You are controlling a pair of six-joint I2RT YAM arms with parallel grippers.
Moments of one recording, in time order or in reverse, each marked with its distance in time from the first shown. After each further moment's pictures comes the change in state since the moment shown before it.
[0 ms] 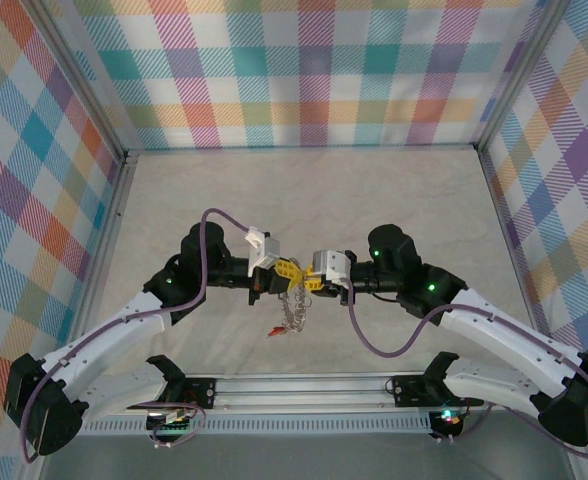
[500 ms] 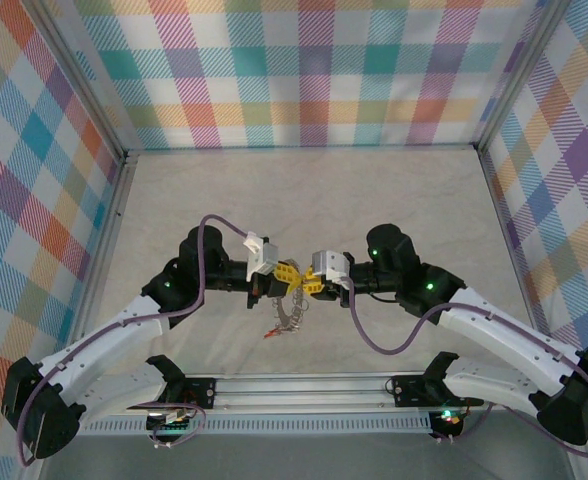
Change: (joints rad) left arm -0.013 -0.029 -0.023 -0.004 -0.008 0.053; right arm -0.002 0.014 0.000 -0.004 -0.053 0.035
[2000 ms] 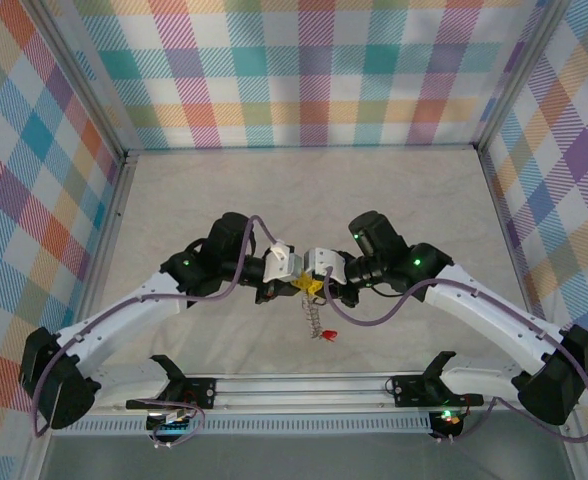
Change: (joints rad) left arm -0.044 0.198 0.204 -0.358 -0.061 0.422; right arm -0.040 0.156 0.188 -0.406 0.032 -0.117
